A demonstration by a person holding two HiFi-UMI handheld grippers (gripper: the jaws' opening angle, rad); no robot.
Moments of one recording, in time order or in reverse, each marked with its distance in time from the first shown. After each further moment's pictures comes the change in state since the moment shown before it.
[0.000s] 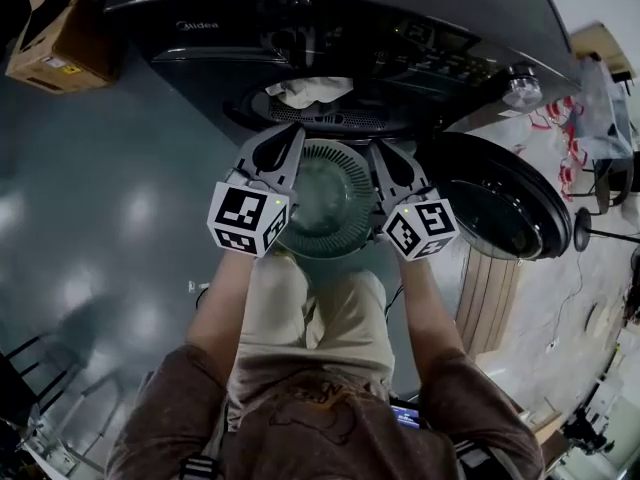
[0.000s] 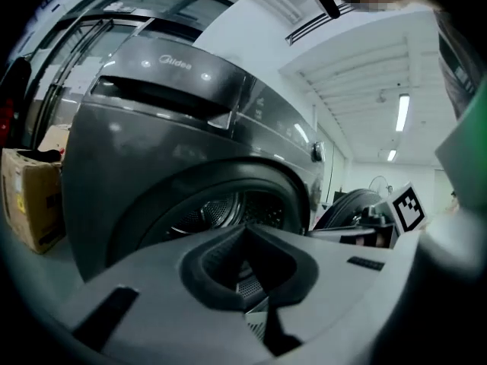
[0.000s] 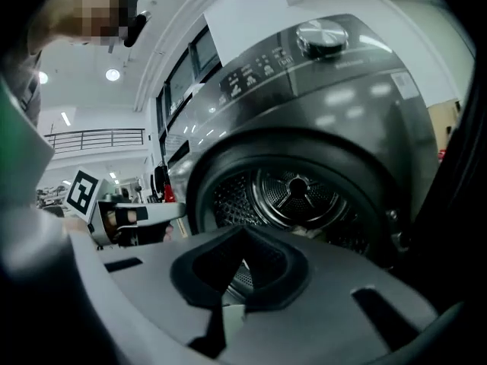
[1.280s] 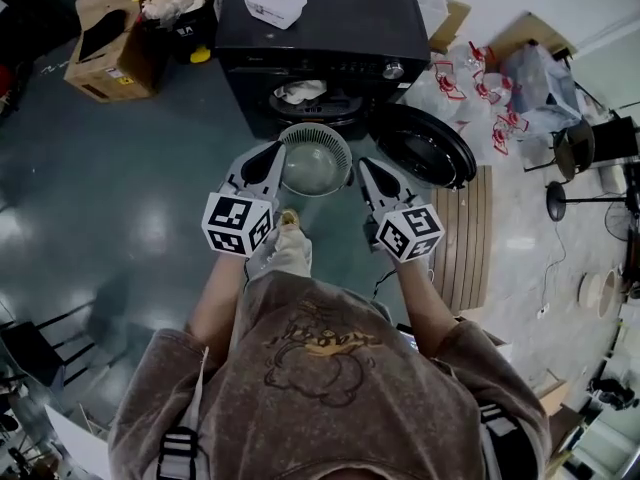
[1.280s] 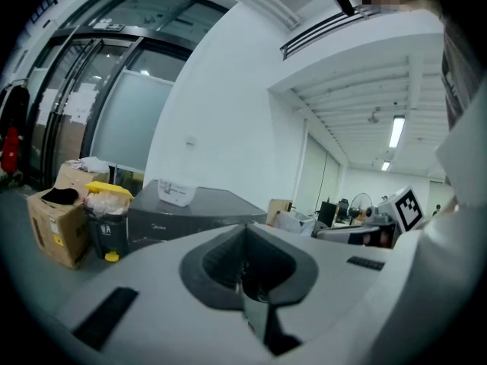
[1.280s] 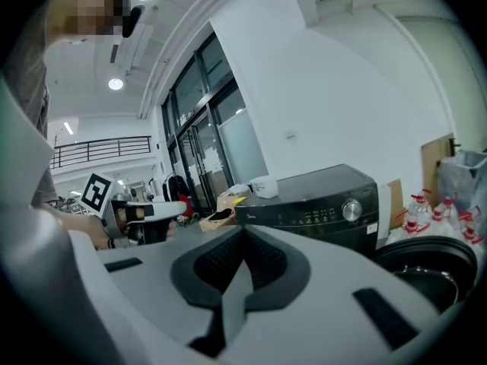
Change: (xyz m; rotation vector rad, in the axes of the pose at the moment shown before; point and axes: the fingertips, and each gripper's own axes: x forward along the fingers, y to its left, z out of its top) left arm -0.262 -0.165 0.277 -0.023 0.036 -0.001; right arm -0.270 0.217 0.241 0.022 0.025 0.025
